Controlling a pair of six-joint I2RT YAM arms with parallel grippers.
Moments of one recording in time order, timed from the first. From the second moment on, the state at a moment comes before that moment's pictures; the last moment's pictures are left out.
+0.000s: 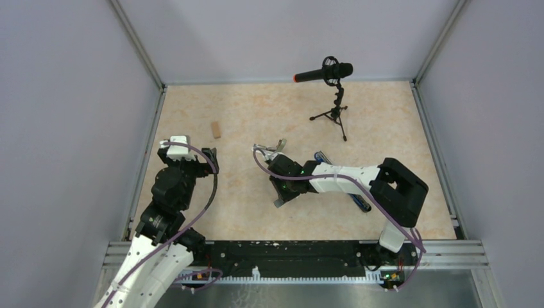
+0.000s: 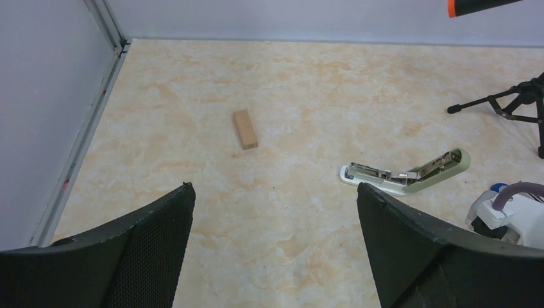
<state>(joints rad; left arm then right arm) -0.41 0.45 0.63 -0.27 -0.36 -0.11 1.03 1.74 1.08 -0.41 0.06 0.44</state>
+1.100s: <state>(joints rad) -0.41 0.45 0.63 -0.27 -0.36 -0.11 1.04 1.75 1.12 -0.46 0.10 0.44</state>
